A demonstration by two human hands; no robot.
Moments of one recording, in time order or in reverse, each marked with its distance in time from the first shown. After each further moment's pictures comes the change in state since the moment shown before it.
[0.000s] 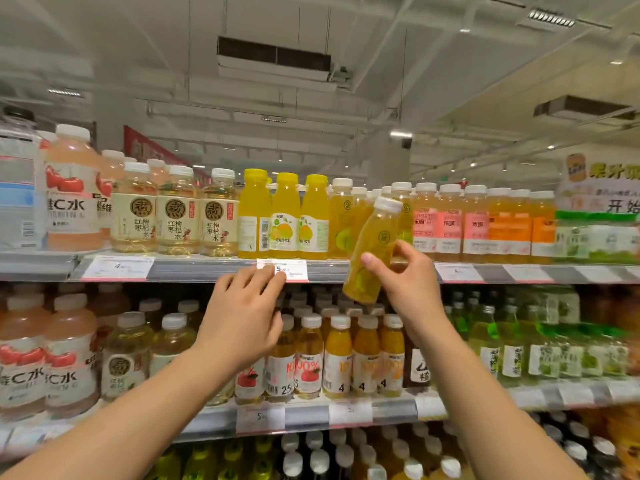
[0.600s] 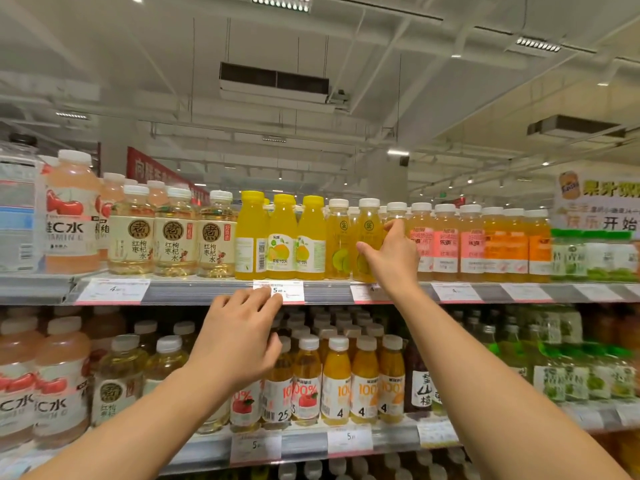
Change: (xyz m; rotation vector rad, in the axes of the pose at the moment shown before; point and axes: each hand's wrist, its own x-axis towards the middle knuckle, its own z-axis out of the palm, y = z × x) left_hand 0.005 0.003 -0.012 0.029 -0.012 -0.006; right_hand 0.095 0.003 0.021 -0.455 0.155 -0.022
